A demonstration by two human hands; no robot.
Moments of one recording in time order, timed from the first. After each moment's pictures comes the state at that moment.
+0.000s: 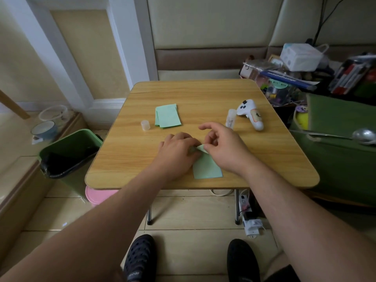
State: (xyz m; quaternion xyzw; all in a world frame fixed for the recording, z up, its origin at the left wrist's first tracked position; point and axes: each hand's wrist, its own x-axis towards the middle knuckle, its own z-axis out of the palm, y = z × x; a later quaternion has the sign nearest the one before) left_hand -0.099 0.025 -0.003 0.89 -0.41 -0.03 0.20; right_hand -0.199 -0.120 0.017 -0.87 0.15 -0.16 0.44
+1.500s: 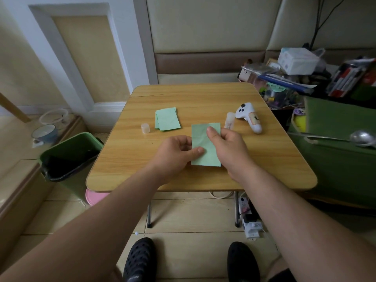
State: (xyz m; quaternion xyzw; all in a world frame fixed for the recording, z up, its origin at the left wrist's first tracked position) left_hand -0.107 0.031 0.009 0.72 -0.25 -0.27 0.59; right_hand -0.197 -0.112 0.014 -0.69 0.25 -0.21 0.65
